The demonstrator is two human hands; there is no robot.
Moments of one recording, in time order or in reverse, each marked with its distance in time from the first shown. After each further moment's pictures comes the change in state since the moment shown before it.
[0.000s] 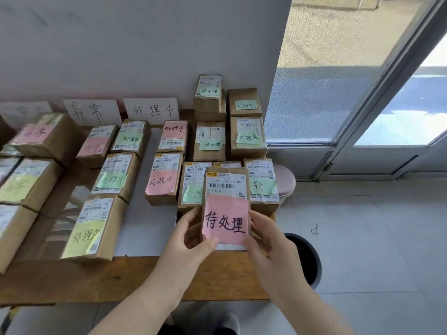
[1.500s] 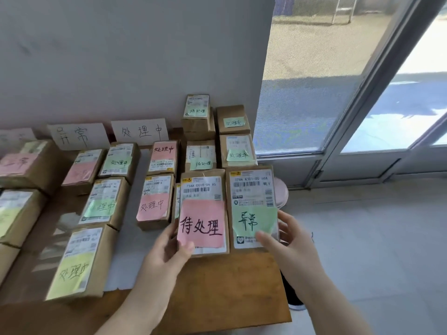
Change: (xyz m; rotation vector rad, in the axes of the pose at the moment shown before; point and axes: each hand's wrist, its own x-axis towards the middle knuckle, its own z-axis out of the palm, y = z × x) left_hand 0.018 0.022 -0.022 -0.083 0.004 0.003; right_hand 0.037 0.000 -0.035 0.186 0.159 0.231
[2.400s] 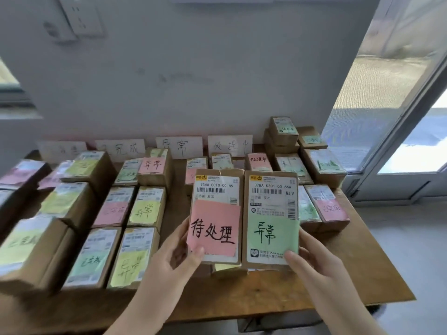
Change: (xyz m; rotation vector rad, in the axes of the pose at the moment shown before) left_hand -0.068 0.026 -0.333 0.140 -0.072 0.284; right_hand -0.167 -0.069 0.281 -0.134 -0.048 -0.133
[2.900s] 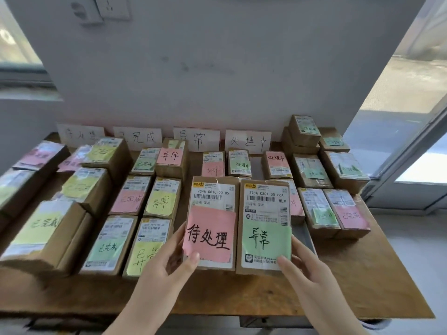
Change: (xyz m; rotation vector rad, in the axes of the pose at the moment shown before) left_hand -0.005 -0.017 -0.037 0.089 0.046 -0.039; right_hand 0.010 -0.003 0.044 -0.076 -0.097 0.101
